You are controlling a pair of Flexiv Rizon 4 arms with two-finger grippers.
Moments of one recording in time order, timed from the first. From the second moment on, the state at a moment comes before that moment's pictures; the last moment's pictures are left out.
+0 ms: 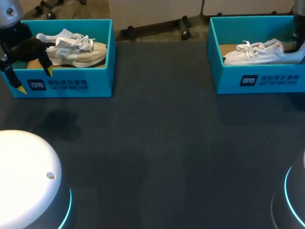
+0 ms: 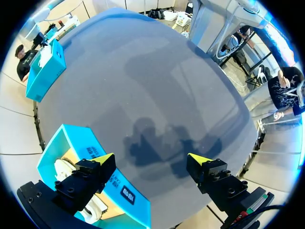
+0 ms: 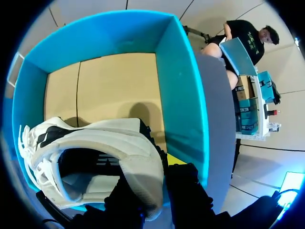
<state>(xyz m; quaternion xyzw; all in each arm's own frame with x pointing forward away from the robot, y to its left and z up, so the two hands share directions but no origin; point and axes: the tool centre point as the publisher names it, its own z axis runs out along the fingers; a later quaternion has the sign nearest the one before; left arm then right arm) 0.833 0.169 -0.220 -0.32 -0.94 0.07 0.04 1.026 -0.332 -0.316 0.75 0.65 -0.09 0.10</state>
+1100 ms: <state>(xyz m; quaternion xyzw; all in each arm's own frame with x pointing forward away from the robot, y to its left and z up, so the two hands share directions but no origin) 0.833 0.169 -0.220 -0.32 -0.94 0.07 0.04 1.030 -0.340 -0.374 0.74 0.66 -0.10 0.07</state>
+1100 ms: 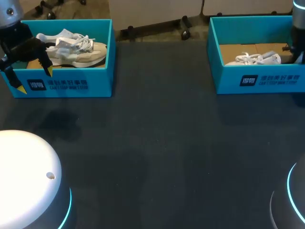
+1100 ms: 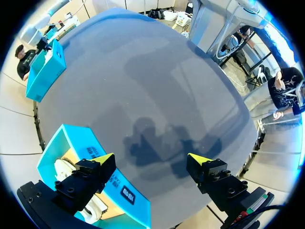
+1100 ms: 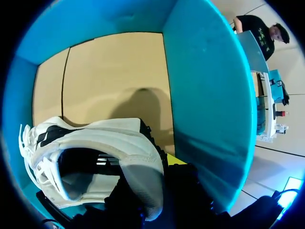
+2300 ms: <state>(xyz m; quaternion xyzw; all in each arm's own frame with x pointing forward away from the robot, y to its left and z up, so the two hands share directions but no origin) 0.833 0.169 -0.220 -0.32 -0.94 0.07 0.04 1.025 -0.331 -0.351 0.73 0.68 -0.06 0.04</state>
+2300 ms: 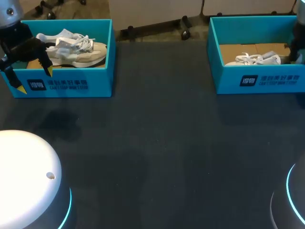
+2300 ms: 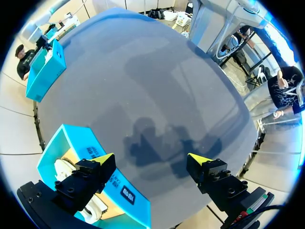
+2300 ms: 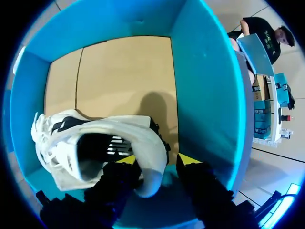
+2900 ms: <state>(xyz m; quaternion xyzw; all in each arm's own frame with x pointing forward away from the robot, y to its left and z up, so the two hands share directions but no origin) 0.833 0.169 -0.220 -0.32 -0.94 0.07 0.04 1.012 -0.301 -0.272 0.72 0.69 -0.02 0.03</state>
